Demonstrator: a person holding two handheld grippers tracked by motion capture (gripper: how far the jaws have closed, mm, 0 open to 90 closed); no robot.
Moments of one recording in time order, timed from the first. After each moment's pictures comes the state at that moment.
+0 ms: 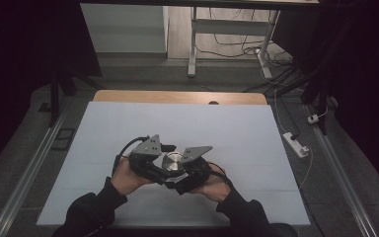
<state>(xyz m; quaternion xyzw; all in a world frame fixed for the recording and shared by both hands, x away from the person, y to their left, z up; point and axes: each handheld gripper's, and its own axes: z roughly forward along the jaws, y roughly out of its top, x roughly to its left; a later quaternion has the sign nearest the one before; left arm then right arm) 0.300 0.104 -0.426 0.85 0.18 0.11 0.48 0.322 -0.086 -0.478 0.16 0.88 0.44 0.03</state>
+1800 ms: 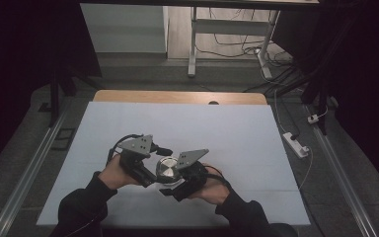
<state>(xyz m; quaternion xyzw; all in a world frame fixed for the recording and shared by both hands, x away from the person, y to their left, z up) 0.307 0.132 -0.422 0.87 0.05 0.01 0.49 0.304 -0.075 -0.469 0.10 0.89 0.45 0.01</state>
